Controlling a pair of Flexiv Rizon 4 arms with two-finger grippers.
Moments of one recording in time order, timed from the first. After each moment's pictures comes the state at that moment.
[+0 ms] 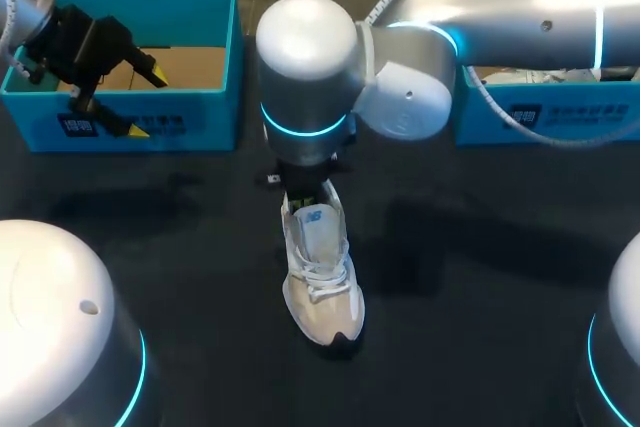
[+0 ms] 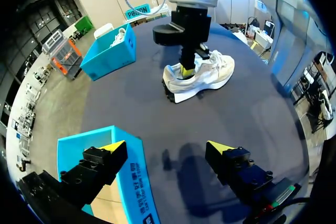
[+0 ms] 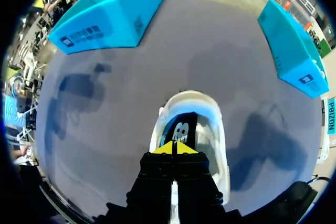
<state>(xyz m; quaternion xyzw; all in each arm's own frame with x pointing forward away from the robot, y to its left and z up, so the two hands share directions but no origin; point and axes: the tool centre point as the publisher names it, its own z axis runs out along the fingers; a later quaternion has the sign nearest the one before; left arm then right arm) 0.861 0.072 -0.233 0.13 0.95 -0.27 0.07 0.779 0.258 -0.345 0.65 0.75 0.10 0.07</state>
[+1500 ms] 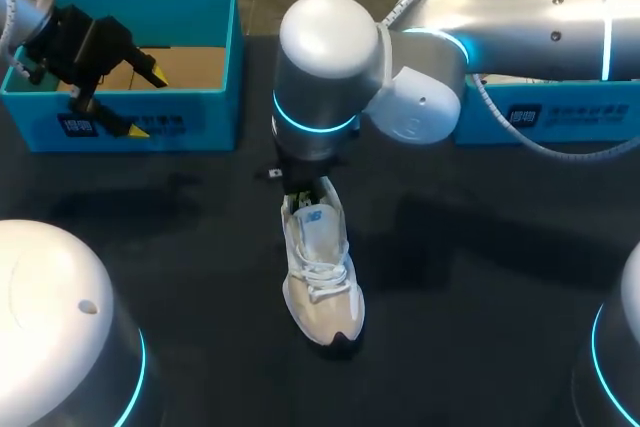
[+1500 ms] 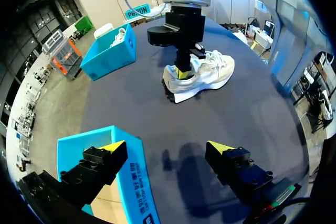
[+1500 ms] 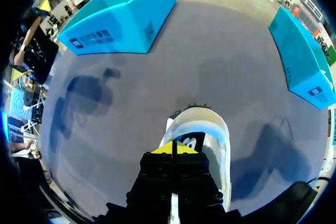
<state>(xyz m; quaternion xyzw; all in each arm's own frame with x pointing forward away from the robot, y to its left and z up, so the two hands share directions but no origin) 0.861 0.073 -0.233 0.13 0.95 -0.27 0.07 0.794 0.266 -0.353 0.62 0.77 0.13 0.05</state>
